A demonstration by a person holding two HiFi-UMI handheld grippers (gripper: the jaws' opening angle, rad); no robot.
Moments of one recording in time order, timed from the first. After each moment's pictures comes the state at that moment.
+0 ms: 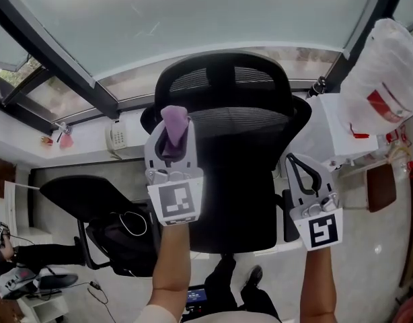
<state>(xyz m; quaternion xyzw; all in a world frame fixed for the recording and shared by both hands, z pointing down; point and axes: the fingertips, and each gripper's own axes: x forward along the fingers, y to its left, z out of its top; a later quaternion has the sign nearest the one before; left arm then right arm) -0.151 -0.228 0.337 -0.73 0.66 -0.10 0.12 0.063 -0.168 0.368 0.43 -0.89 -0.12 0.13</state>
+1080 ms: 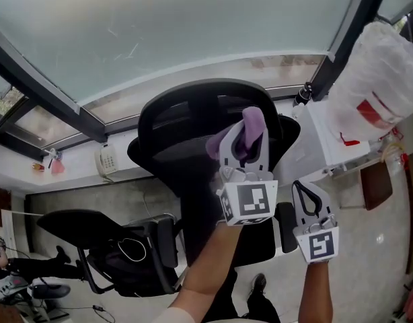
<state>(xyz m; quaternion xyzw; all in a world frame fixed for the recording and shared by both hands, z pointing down) 0.032 -0.307 0.349 -0.83 0.55 -0.07 0.10 0.122 -0.185 0.422 0.50 -0.85 -0.05 0.19</state>
